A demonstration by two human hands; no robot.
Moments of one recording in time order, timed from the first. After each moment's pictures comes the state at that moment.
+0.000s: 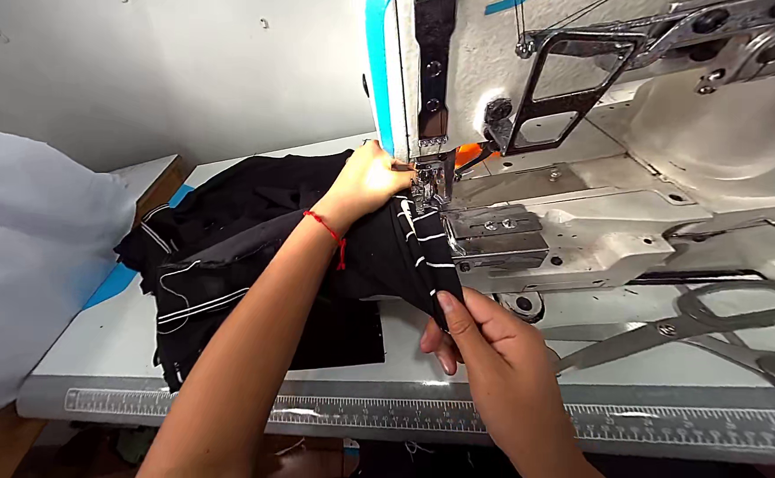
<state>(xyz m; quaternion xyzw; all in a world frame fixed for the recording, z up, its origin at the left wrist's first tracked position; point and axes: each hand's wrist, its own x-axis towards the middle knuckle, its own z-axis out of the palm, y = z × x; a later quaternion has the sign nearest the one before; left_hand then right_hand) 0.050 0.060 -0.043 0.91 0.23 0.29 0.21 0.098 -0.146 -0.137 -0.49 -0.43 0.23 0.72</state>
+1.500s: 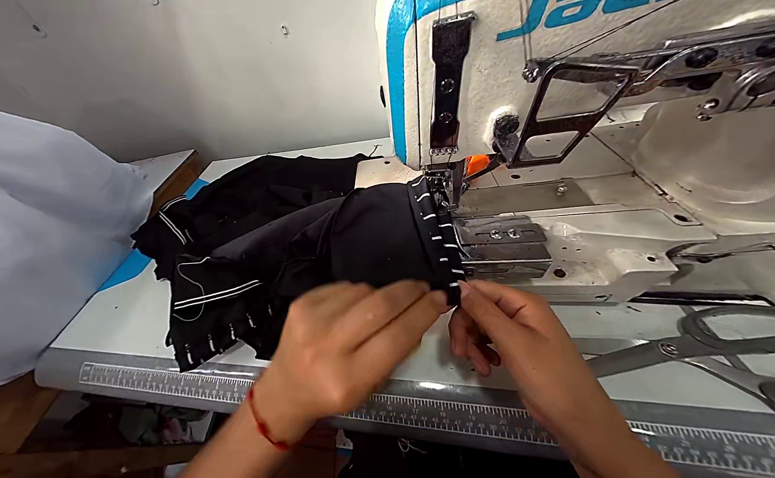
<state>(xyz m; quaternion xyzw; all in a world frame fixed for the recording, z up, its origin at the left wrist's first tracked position) -0.042 -0.059 -0.082 0.88 0.07 0.44 -0.13 0.137 -0.147 -0.117 -0.50 -0.44 0.41 0.63</state>
